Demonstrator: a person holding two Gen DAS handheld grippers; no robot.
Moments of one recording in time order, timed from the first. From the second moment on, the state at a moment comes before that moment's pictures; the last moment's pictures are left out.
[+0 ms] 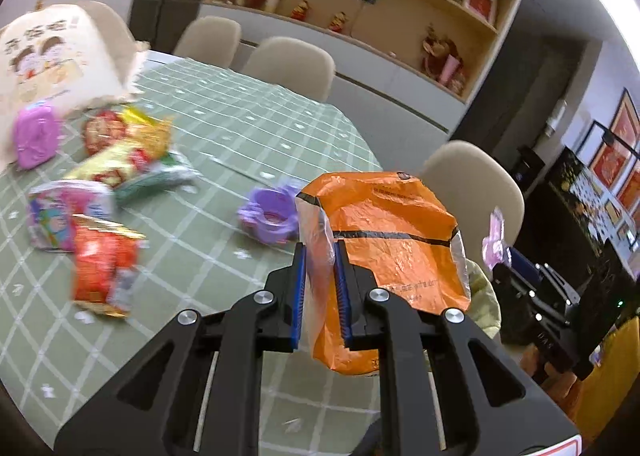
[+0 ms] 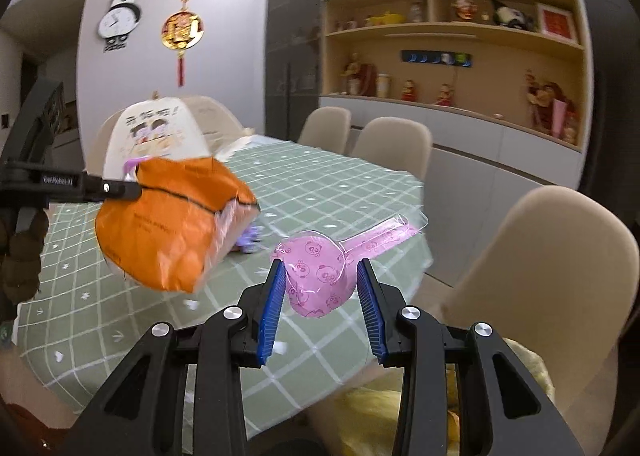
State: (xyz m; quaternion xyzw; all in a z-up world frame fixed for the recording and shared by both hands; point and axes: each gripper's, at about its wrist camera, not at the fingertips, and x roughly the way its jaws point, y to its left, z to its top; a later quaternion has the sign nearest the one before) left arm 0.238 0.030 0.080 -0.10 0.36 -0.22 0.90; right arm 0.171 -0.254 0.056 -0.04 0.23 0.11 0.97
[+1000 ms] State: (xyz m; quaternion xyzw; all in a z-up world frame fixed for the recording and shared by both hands) left arm 0.278 -0.289 -0.029 0.02 0.44 -0.39 0.81; right arm 0.123 -0.442 0.010 0.01 0.25 -0.06 0.97
